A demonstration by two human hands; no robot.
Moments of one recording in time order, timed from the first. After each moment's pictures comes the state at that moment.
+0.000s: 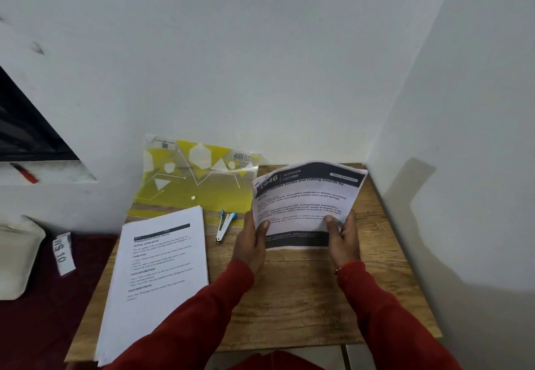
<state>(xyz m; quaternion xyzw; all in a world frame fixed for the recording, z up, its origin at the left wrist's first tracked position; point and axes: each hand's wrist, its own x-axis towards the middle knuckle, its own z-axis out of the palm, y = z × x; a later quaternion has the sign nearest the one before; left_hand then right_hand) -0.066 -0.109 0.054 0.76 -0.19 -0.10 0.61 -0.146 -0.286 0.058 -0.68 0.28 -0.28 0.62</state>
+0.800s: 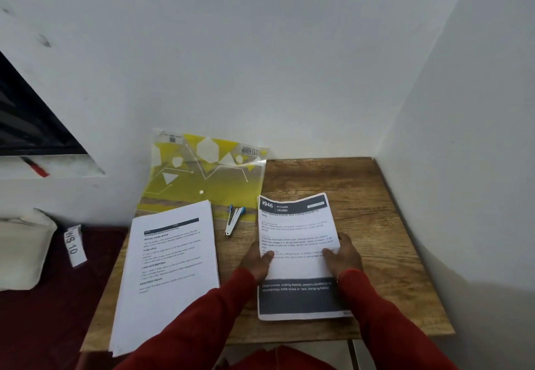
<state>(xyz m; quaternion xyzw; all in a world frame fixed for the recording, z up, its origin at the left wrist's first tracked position) -0.066 -0.086 -0.008 0.81 -0.04 -0.32 0.49 -0.157 -0.275 0.014 -0.79 0.44 -0.01 0.43</state>
